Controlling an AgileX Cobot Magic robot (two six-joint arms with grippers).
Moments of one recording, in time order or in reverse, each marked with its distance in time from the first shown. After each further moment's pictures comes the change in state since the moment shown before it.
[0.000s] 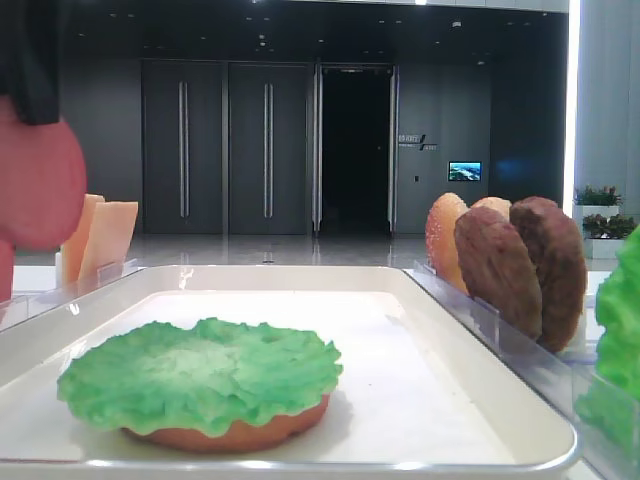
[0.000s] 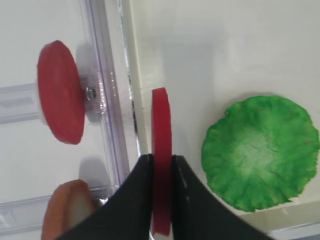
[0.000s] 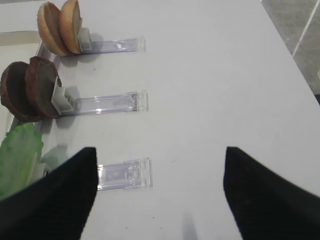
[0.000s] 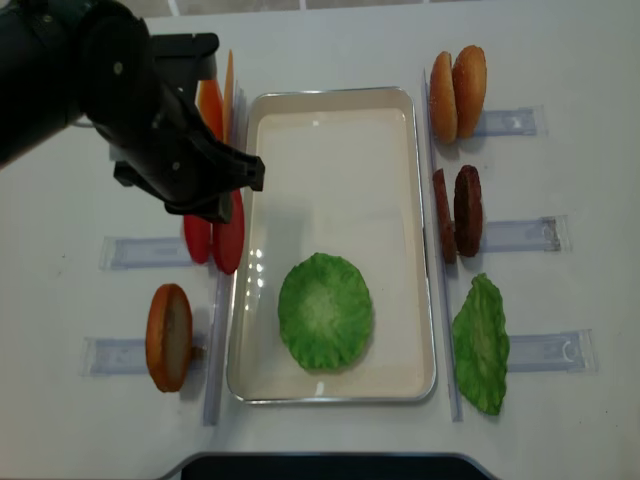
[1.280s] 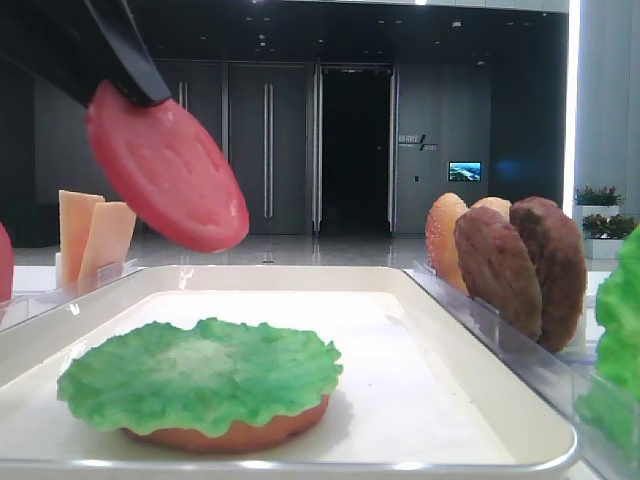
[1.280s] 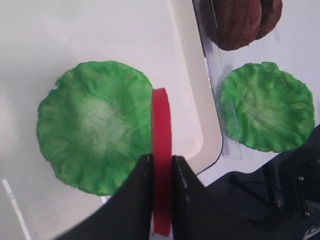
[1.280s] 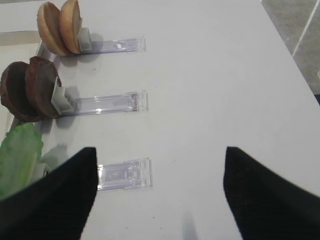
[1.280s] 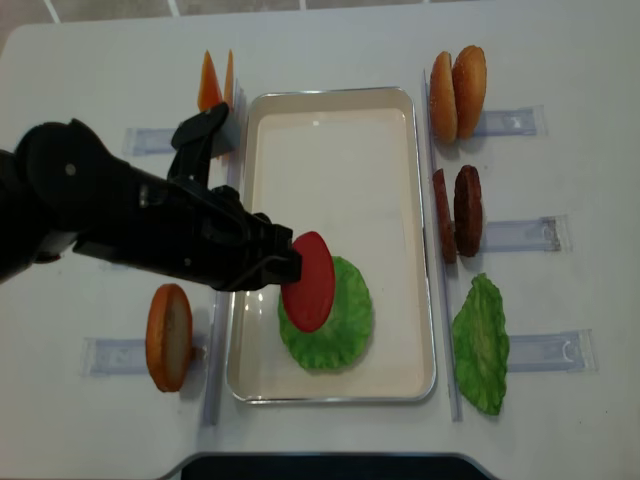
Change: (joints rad) left arm -0.001 -0.151 0.353 -0.802 -0.357 0.642; right arm 0.000 0.000 0.000 0.000 0.000 0.000
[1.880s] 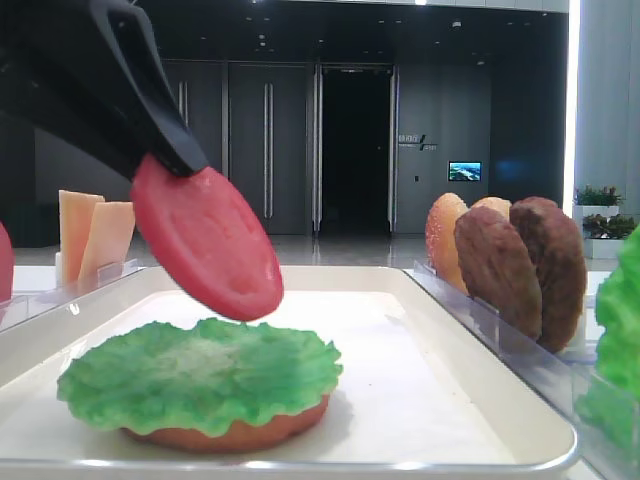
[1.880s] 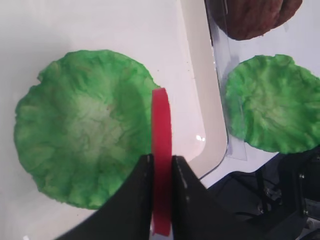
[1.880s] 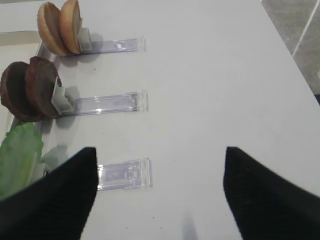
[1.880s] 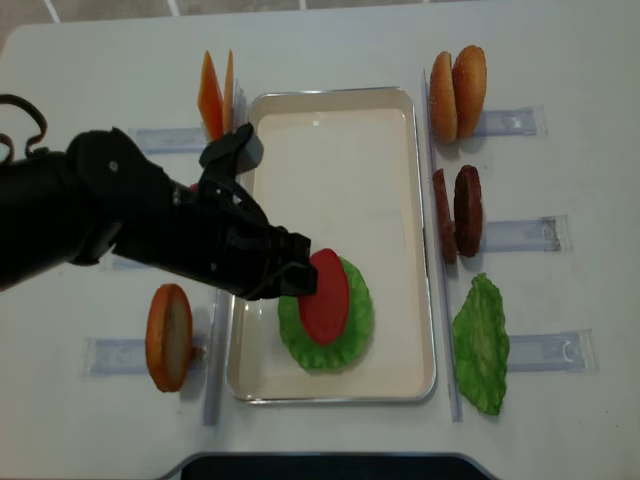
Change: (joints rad) left arm -0.004 0.126 0.005 -0.153 -0.020 0.152; right arm 0.000 0.000 0.000 0.000 0.000 0.000
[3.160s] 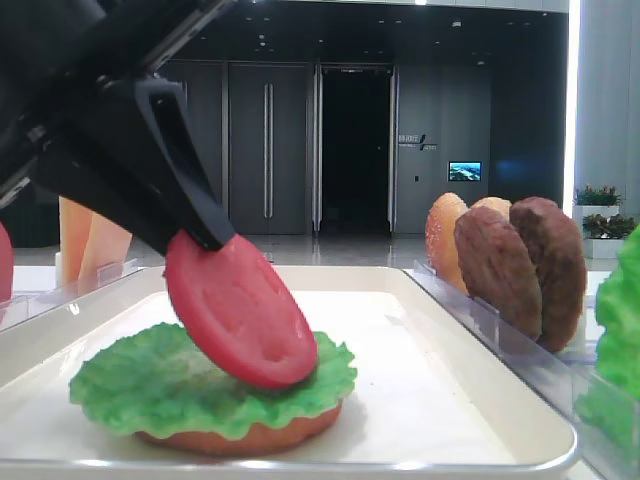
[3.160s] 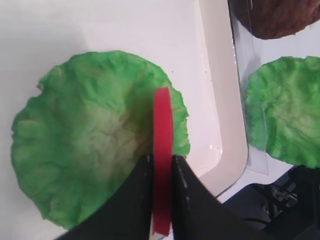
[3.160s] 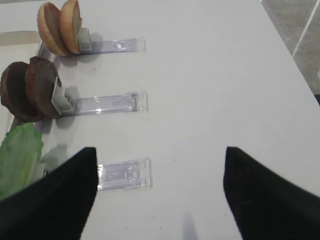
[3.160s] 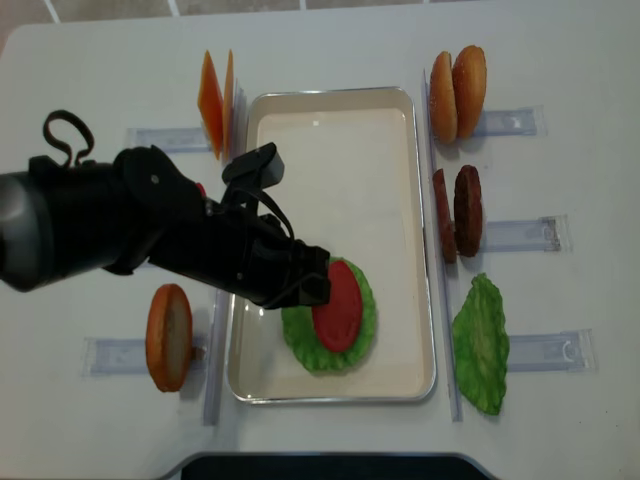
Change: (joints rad) left arm -0.044 0.108 0.000 -0.068 -0.074 0.055; right arm 0.000 0.000 0.000 0.000 0.000 0.000
